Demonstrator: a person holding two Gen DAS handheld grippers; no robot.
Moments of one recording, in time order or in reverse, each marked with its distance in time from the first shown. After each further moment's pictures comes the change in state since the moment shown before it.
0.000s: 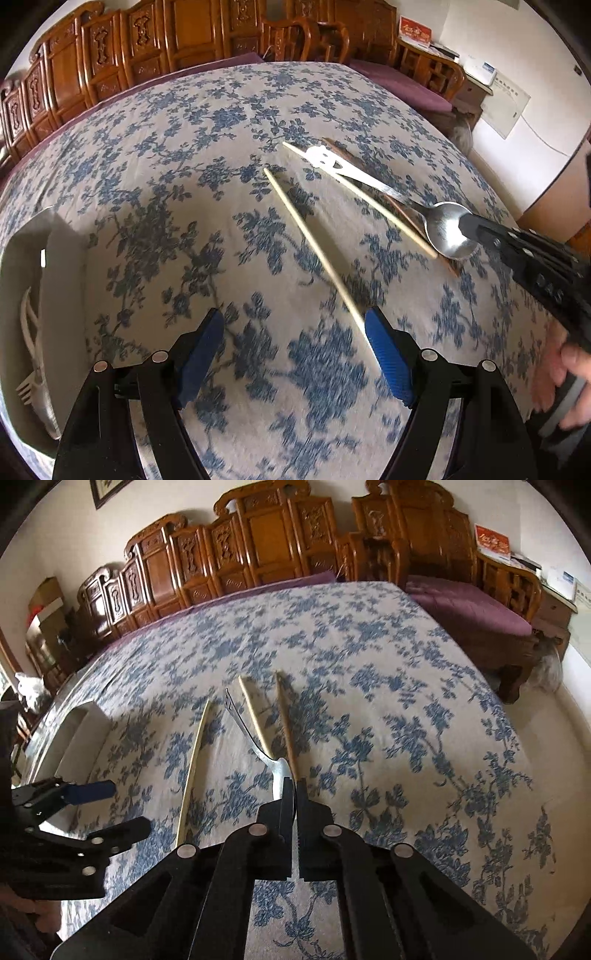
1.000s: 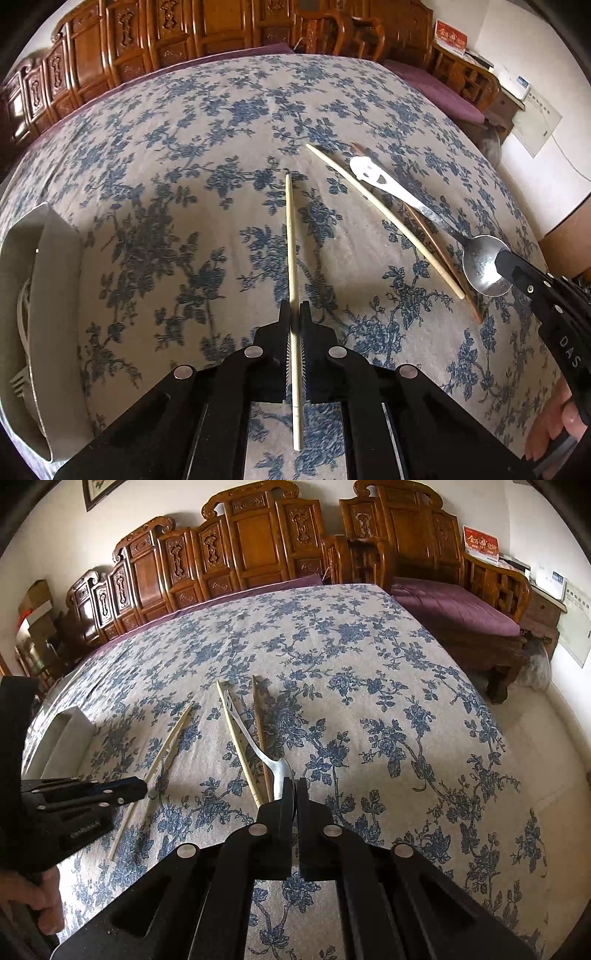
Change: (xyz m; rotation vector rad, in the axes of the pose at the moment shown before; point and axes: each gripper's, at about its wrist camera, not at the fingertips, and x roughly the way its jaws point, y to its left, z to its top) left arm 0.021 0.001 0.019 -0.093 0.026 0.077; right arm 0.005 -0.010 0.001 0.010 -0.001 -0.042
